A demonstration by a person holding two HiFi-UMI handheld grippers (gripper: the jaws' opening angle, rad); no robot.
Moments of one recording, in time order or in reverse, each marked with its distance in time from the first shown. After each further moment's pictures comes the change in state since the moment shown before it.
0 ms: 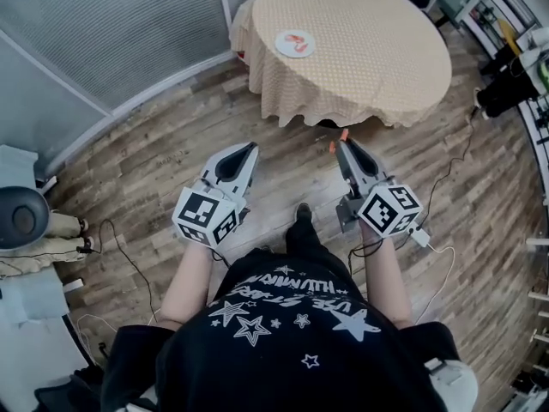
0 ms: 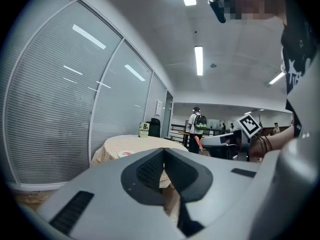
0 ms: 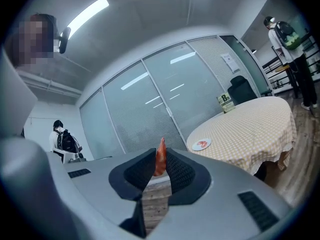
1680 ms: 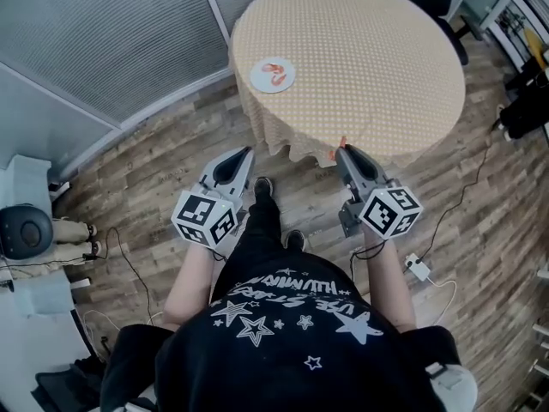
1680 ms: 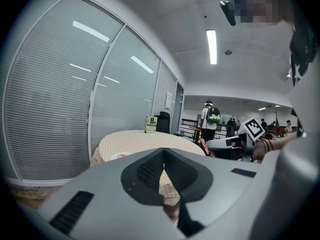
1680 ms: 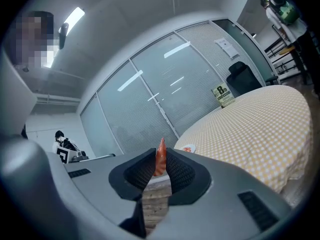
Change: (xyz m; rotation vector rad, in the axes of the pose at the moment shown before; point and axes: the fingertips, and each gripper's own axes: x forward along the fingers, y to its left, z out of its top) left arm 0.199 0.019 0.003 -0.032 0.079 0.134; right arm 0.067 -0.190 0.067 0.075 0.072 0.091
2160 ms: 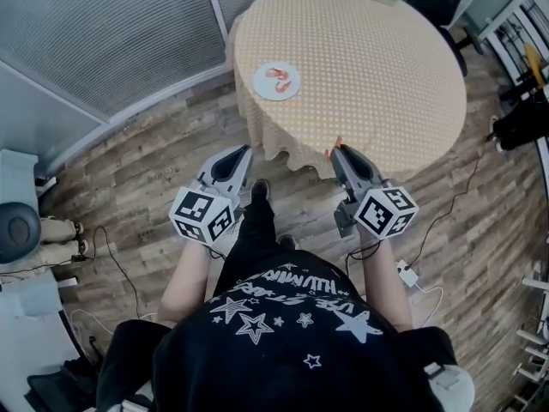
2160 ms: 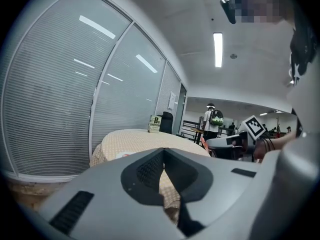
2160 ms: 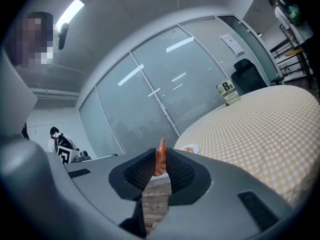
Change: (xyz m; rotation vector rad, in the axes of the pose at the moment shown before) left arm 0.024 0.051 -0.007 -0.053 -0.007 -0.006; right arm 0.056 -0.002 0.002 -0.031 0.050 -0.006
